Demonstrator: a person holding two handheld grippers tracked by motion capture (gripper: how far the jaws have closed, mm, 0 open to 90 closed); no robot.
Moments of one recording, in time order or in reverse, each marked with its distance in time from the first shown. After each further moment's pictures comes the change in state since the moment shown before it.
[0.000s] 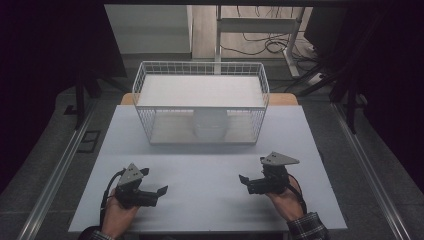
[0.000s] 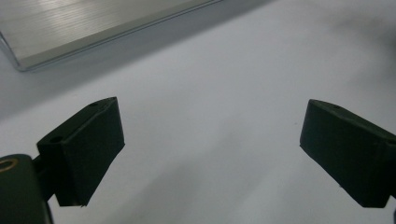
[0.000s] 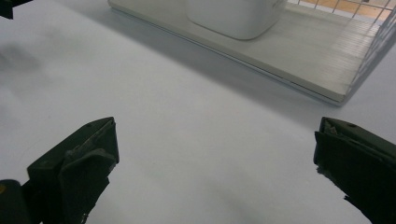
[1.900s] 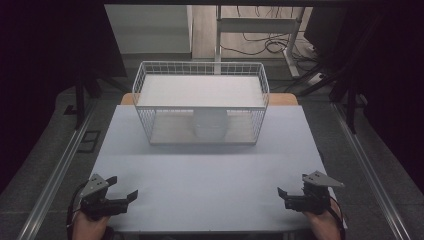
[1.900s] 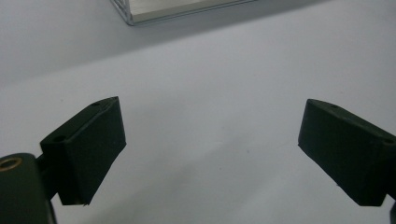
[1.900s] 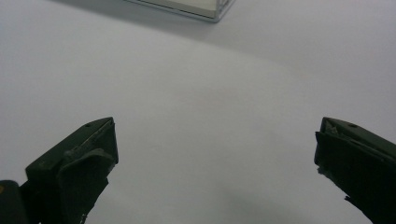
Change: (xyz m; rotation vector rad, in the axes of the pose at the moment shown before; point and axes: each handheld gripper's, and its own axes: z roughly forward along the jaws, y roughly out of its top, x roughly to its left) left arm 0.031 -0.039 -0.061 -0.019 0.134 -0.119; right arm -0.041 -0.065 -0.077 0.041 -0.230 0.101
